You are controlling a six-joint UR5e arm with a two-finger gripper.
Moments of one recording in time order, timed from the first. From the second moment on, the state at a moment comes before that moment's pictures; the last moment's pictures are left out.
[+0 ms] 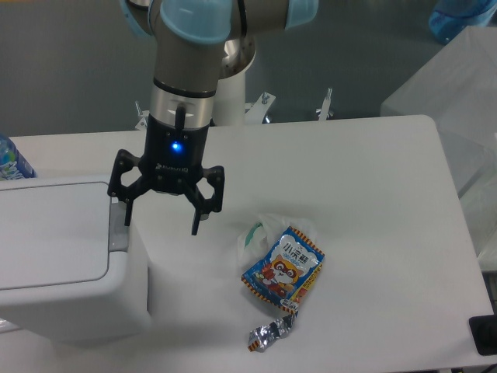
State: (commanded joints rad) arm 2.28 -1.74 -1.56 -0.92 1.20 0.19
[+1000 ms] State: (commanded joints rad) arm 2.28 -1.75 -1.56 -0.92 1.20 0.19
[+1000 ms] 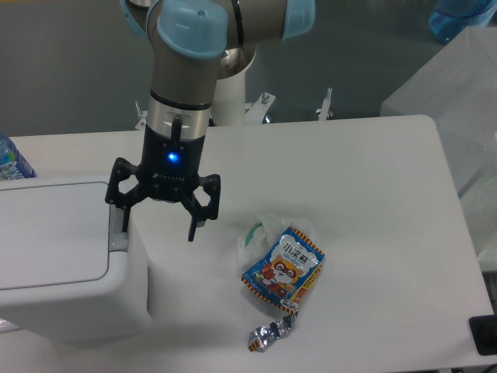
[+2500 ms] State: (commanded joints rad) arm 2.28 -1.76 -1.51 -0.92 1.21 0.21
